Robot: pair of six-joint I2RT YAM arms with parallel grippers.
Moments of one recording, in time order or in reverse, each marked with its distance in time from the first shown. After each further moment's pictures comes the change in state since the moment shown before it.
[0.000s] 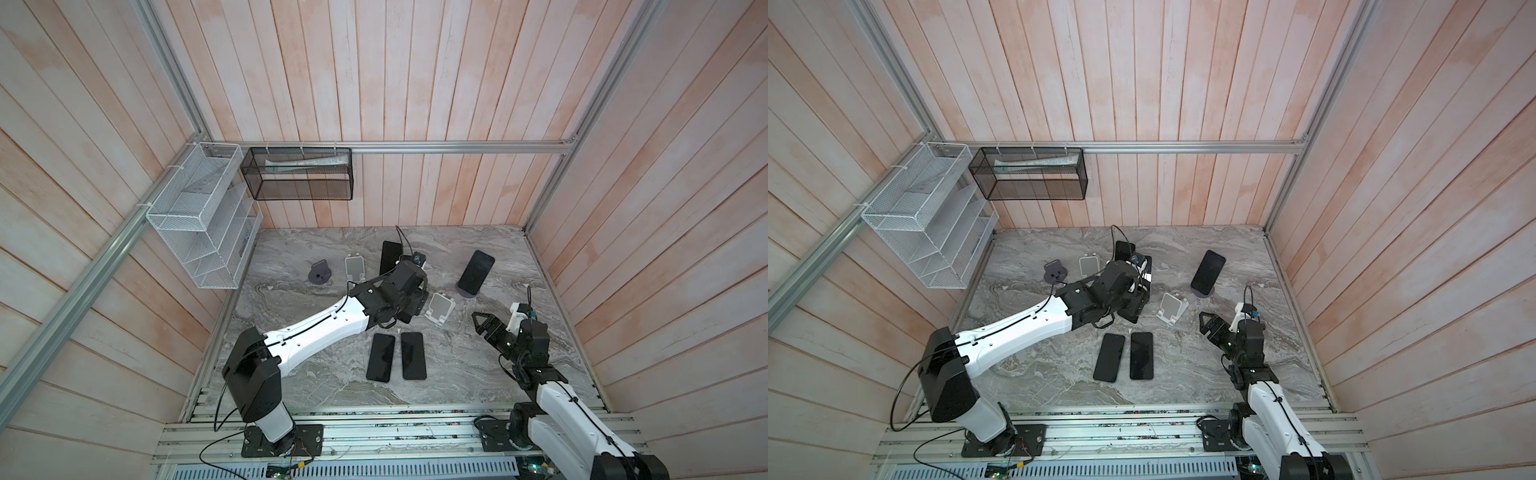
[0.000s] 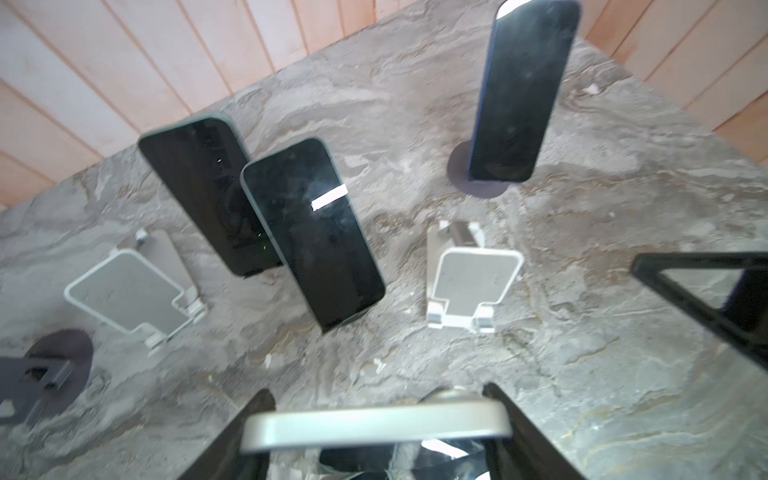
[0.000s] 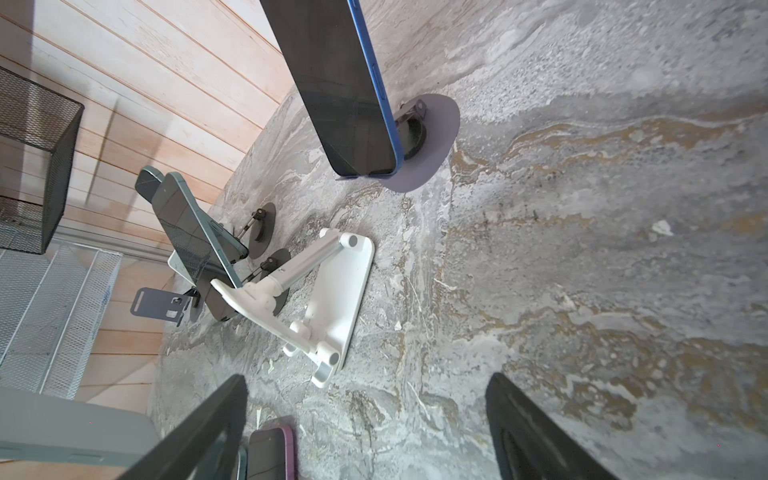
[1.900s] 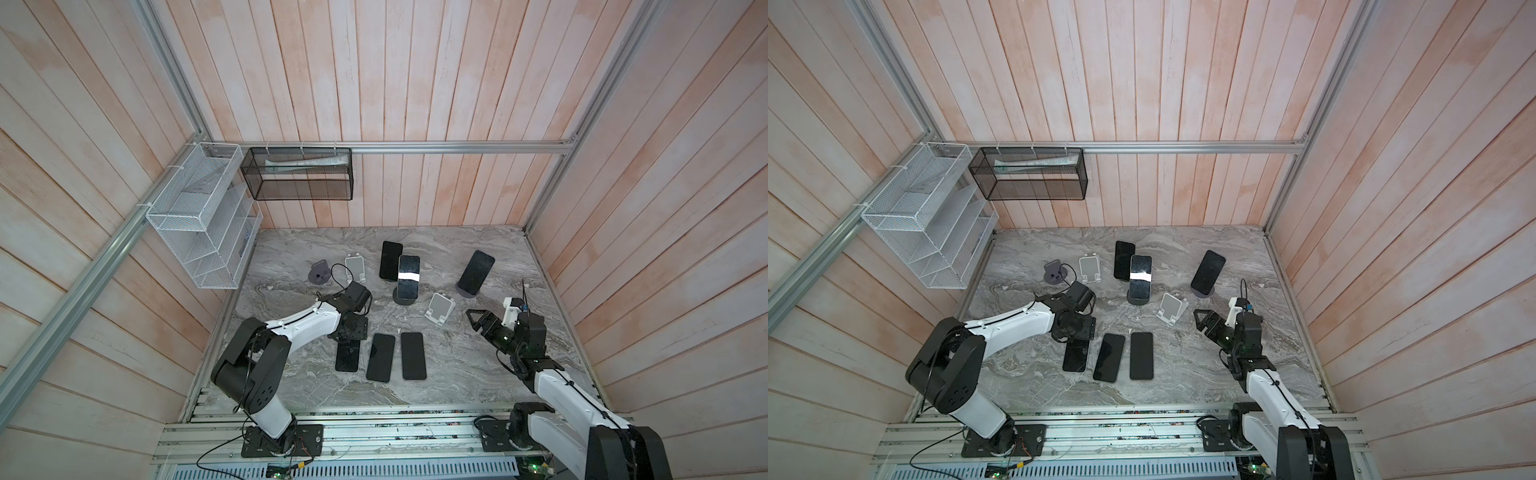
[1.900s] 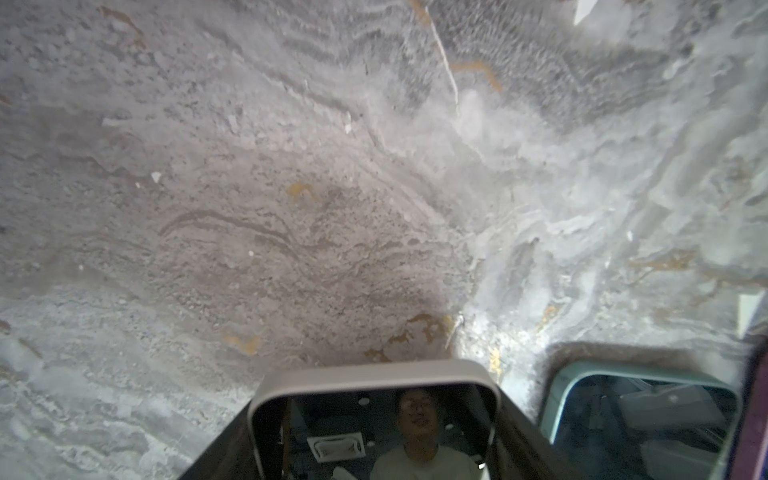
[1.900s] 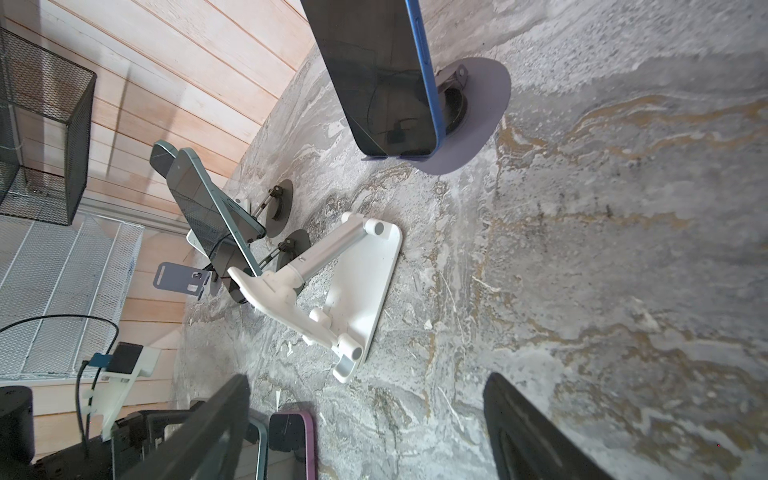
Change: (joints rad) left arm 0.309 0.023 -0.405 -0.088 0.172 -0.278; right arm -0.001 0.139 0.050 0.057 -0.103 -0.008
